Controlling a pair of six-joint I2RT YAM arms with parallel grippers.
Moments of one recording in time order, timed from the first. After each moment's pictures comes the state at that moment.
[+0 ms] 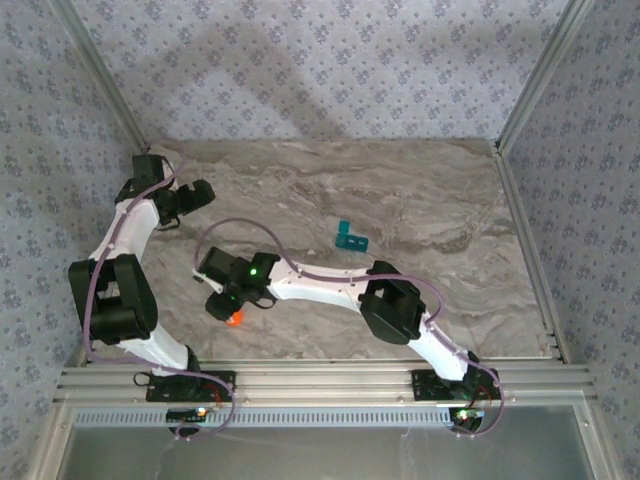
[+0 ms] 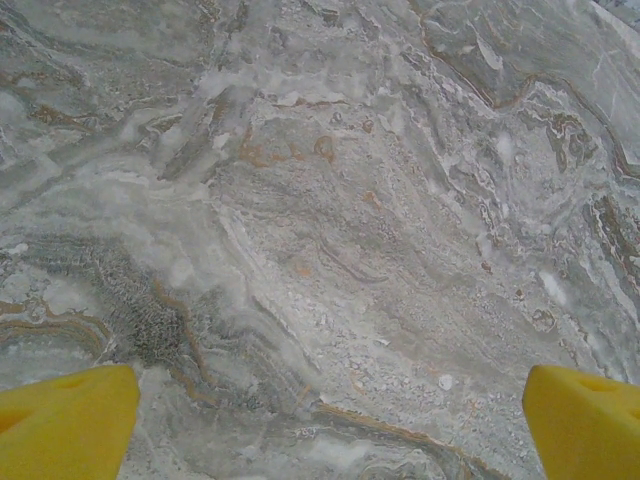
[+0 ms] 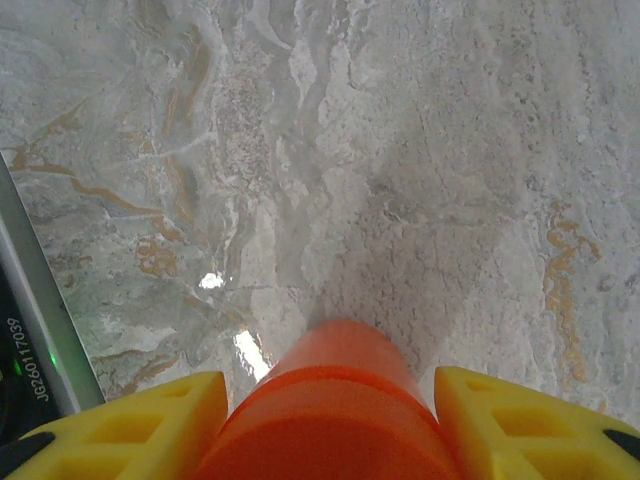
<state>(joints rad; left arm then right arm) 0.13 1.61 1.24 -0.55 0.23 -0.32 1.24 2.24 1.94 -0.66 -0.04 0.21</state>
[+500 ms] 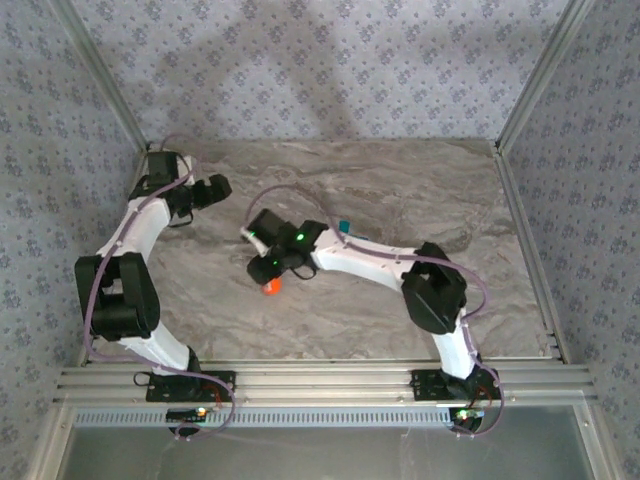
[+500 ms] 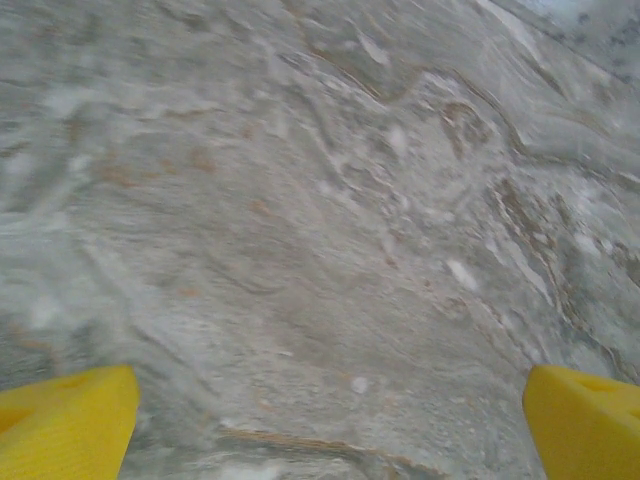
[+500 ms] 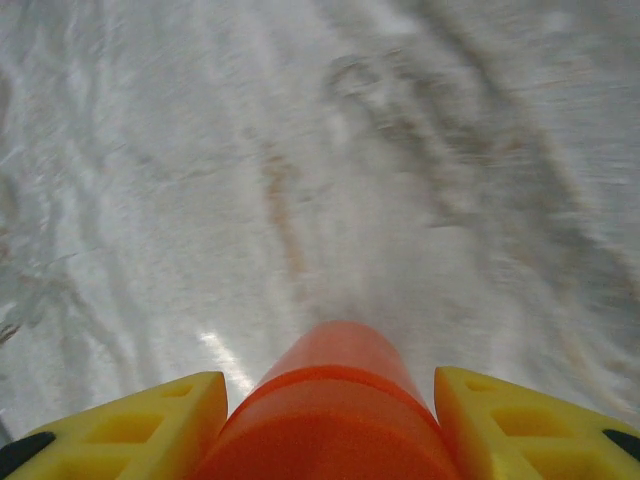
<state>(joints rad) 0.03 1.63 1.24 -0.46 0.31 -0.34 1.02 1.98 1.66 -0.65 -0.04 0.21</state>
